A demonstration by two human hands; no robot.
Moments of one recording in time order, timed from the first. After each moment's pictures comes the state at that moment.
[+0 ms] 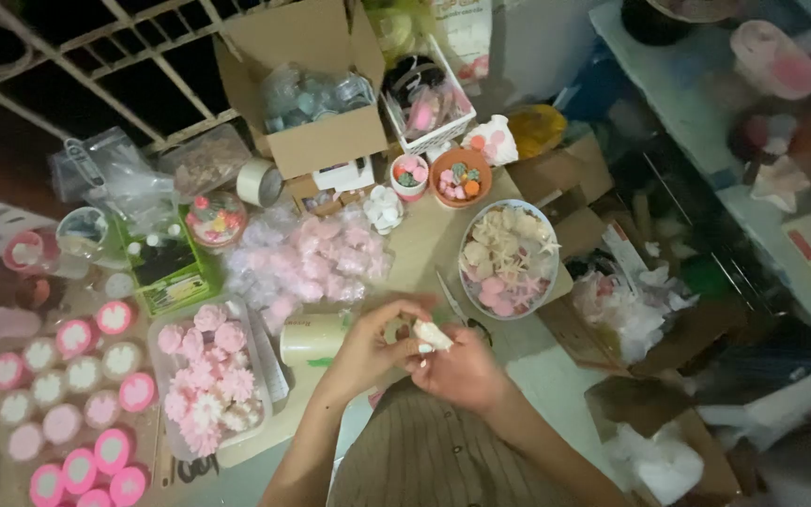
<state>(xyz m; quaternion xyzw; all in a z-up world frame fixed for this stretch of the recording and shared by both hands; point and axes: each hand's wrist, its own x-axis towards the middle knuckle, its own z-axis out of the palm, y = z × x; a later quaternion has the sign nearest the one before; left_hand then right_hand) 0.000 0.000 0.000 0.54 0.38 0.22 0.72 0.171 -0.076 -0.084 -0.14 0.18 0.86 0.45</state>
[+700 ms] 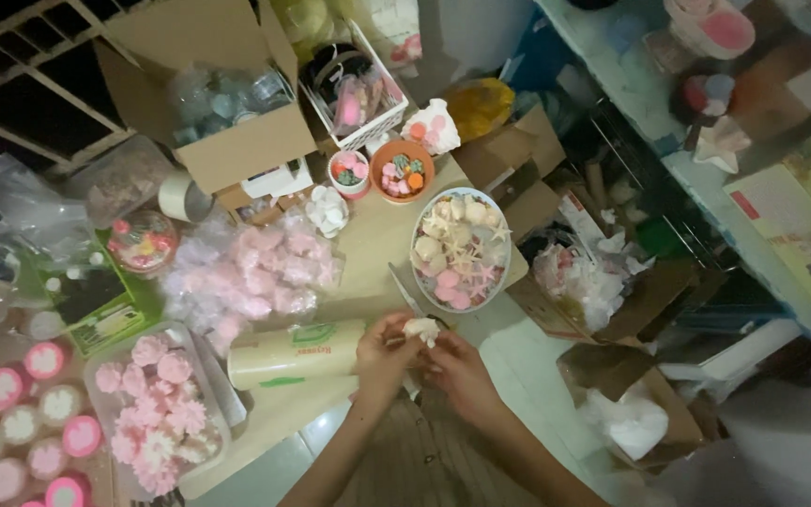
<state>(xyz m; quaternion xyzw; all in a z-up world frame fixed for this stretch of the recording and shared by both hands) 0.099 -0.046 -0.152 0.41 0.46 0.36 0.71 0.233 -0.132 -0.163 -0.50 -0.03 0.66 0.56</state>
